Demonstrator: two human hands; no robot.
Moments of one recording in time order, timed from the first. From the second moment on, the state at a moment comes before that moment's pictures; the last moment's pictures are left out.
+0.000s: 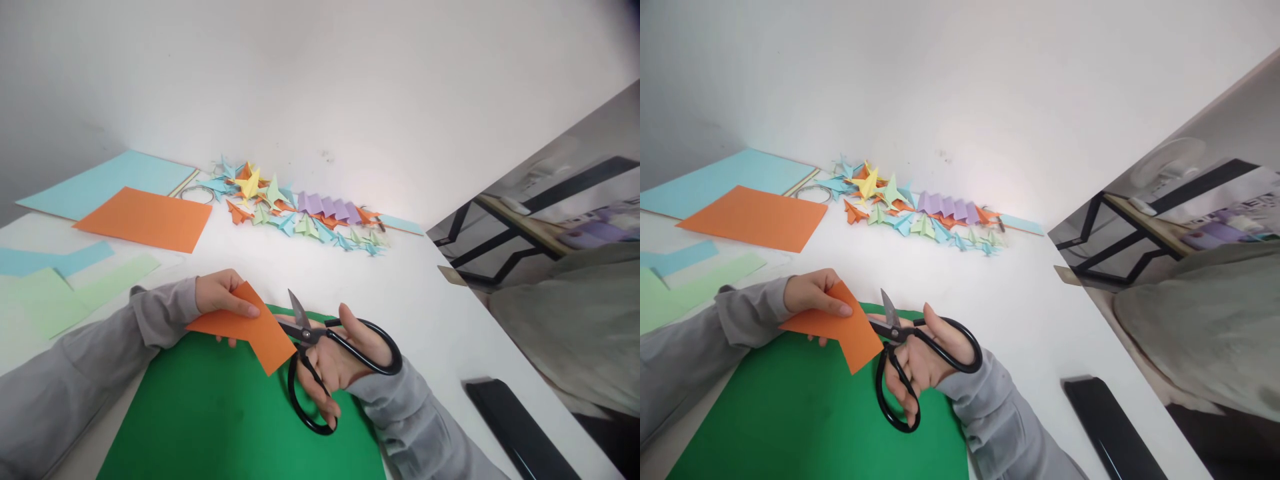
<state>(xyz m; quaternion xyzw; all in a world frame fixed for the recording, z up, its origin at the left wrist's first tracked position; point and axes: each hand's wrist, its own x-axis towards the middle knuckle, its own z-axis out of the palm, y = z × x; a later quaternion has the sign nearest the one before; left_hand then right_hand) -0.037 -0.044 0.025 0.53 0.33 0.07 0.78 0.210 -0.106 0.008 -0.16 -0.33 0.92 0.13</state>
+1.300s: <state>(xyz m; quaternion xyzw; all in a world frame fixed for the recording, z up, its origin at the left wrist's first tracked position) -0.023 -0.049 0.017 0.46 0.30 0.09 0.83 0.204 -0.103 0.009 -0.17 -0.35 0.90 0.19</state>
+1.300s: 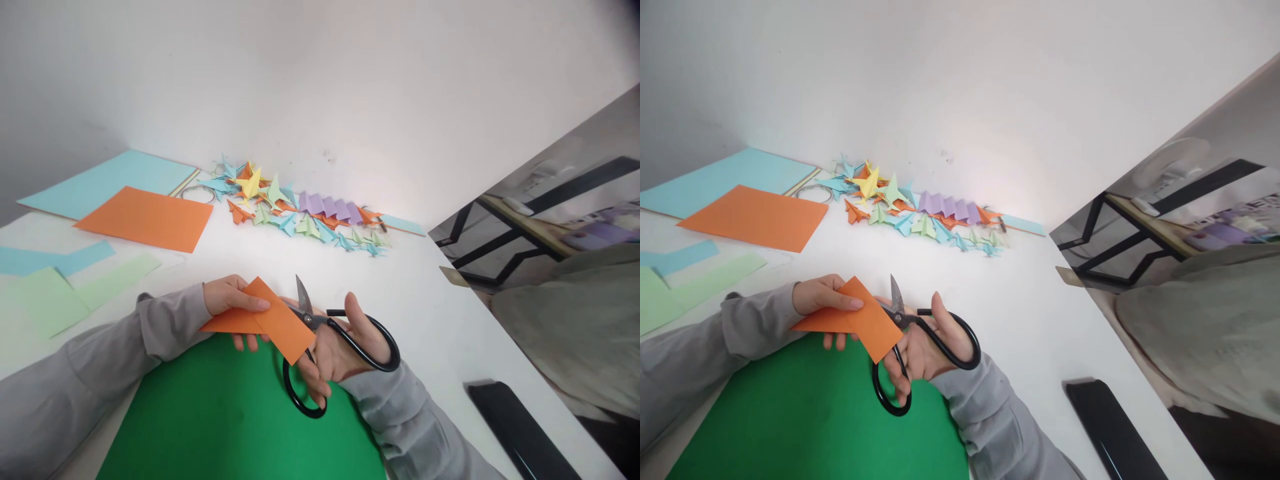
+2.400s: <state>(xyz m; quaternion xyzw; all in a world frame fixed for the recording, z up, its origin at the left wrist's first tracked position) -0.023 -0.049 0.010 0.46 0.27 0.11 0.84 0.208 -0.103 0.008 -0.19 -0.35 0.90 0.15</state>
